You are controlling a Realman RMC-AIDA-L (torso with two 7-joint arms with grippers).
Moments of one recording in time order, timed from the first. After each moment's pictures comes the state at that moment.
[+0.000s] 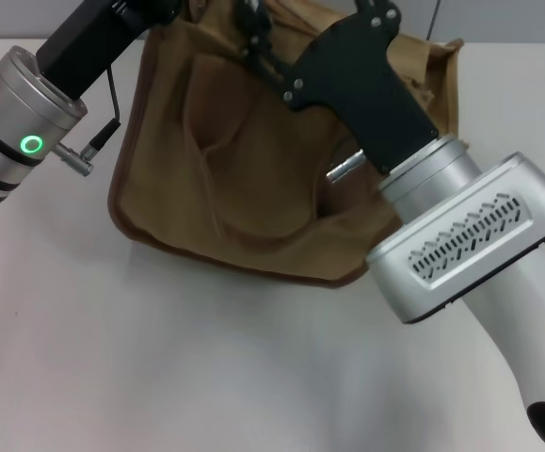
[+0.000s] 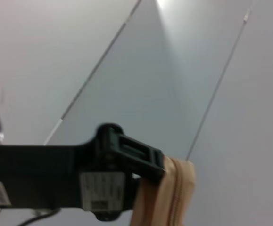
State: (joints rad) left arm -0.70 -2.08 0.54 0.14 1.34 1.74 -1.11; right arm 0.60 2.09 0.37 0.67 -2.11 -1.28 -0.65
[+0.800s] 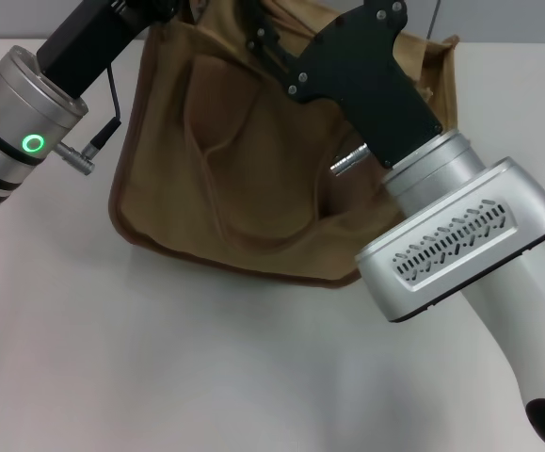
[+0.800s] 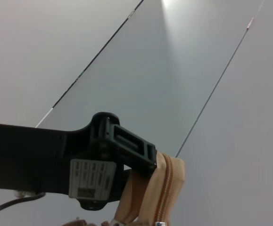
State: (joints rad) left arm -0.71 -2.08 0.53 0.13 1.34 1.73 -1.10; right arm 0.59 2.09 0.40 0.69 -2.11 -1.27 -0.76
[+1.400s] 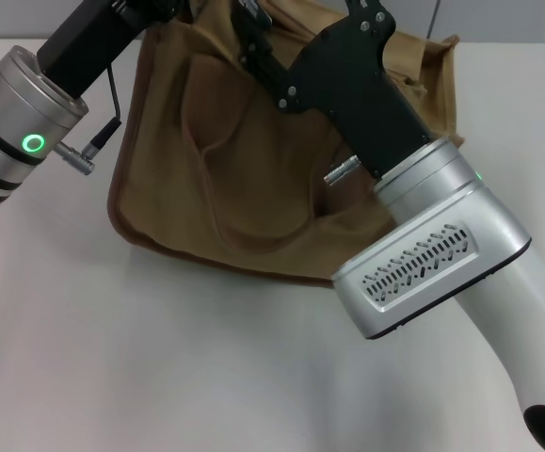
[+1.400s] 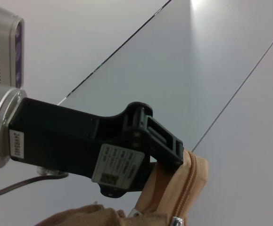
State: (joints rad) left arm -0.71 -2.08 0.53 0.13 1.34 1.73 -1.10; right arm 0.58 2.09 0.38 0.70 -2.11 -1.25 -0.91
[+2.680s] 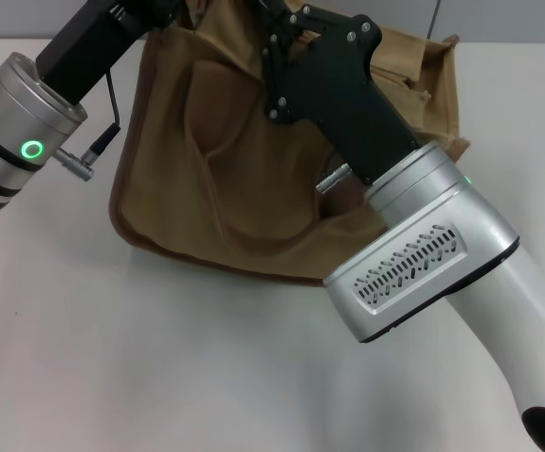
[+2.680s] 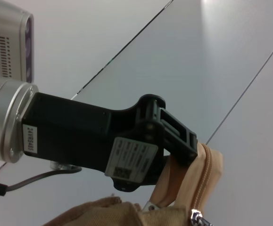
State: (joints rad) left arm -0.70 -2.08 0.53 0.12 1.33 1.74 -1.10; right arm 0.58 2.09 0.38 0.71 -2.12 -1.21 -0.90
